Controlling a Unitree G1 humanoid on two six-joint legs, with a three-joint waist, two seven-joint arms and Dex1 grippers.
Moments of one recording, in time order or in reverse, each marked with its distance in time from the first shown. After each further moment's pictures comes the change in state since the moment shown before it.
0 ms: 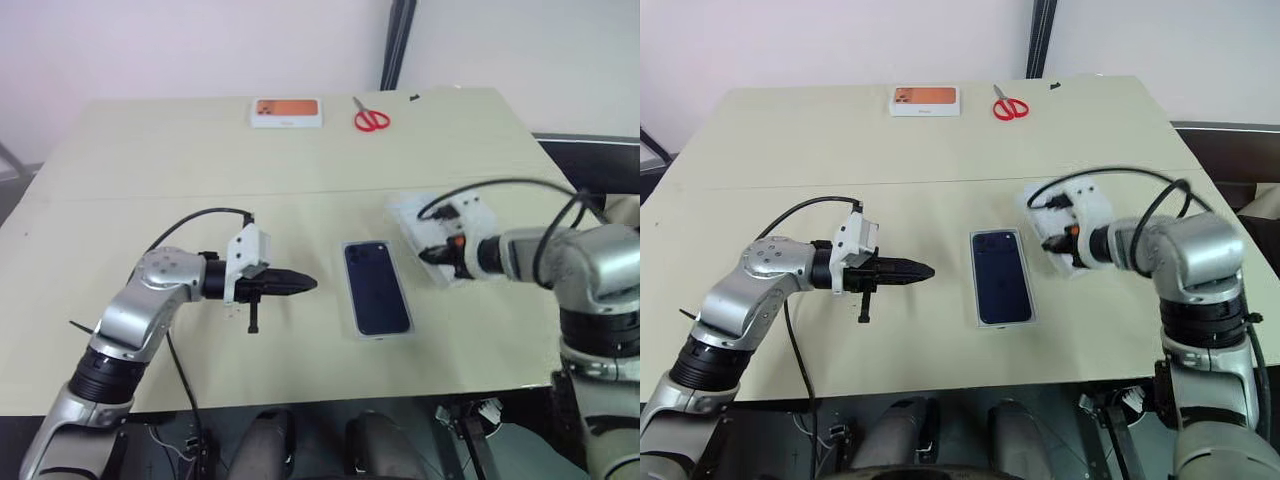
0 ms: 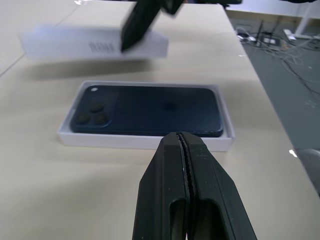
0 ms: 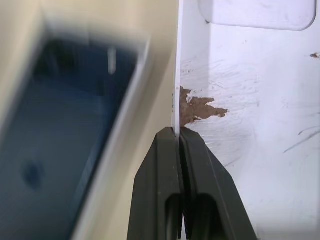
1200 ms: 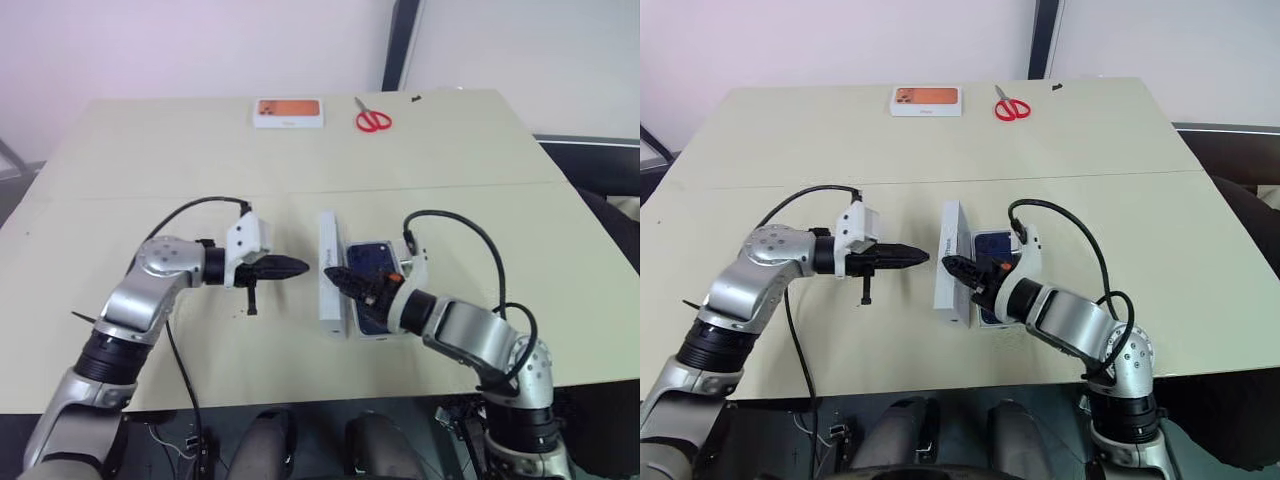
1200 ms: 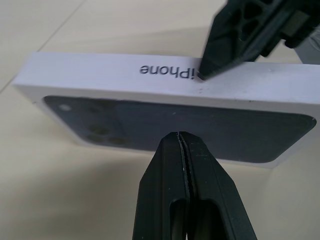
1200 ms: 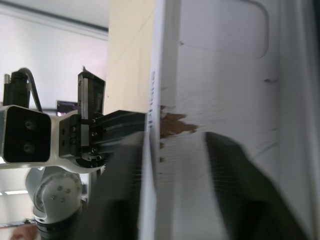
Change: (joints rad) left arm -0.112 -0.019 -0.089 0.141 0.105 -0.085 -0.017; right arm 0.507 0.300 0.159 -0.203 1.321 -0.636 -1.094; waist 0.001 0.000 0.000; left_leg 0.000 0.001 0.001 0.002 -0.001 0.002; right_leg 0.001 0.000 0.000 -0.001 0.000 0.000
